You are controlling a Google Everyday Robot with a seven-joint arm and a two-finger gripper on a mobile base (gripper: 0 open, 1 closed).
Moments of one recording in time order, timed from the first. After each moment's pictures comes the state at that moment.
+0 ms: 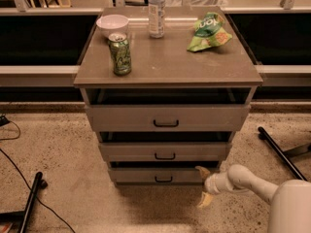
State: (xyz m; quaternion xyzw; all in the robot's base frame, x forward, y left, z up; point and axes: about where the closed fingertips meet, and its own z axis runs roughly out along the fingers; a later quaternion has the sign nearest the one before) arm 0.567 -0.212 0.229 -0.66 0.66 0.13 0.32
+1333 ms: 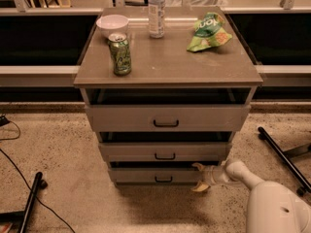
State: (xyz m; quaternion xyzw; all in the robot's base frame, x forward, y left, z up) arm 0.631 -0.218 0.194 -0.64 0.68 0.13 0.35
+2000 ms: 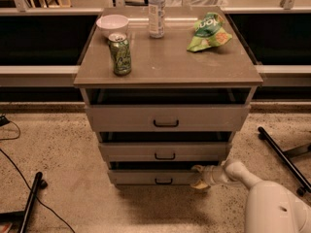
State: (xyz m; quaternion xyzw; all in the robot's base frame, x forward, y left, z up) arm 0.634 -0.219 0.188 -0.63 0.68 0.13 0.34
